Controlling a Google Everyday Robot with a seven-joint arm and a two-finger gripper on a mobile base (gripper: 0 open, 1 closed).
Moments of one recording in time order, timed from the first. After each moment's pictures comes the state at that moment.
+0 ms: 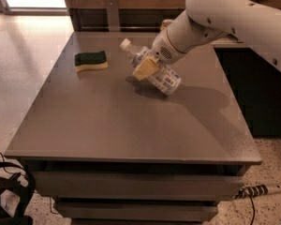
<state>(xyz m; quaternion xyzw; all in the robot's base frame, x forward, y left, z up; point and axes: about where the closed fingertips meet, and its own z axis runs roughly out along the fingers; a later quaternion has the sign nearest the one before) 0.646 -0.027 0.864 -0.50 0.80 0.15 0.31</state>
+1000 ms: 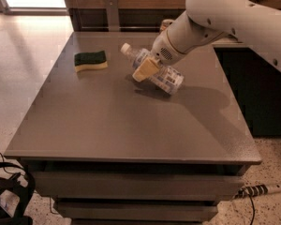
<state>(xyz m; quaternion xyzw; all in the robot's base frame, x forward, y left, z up) 0.644 -0.022 0.865 -0.50 0.79 0.15 0.31</state>
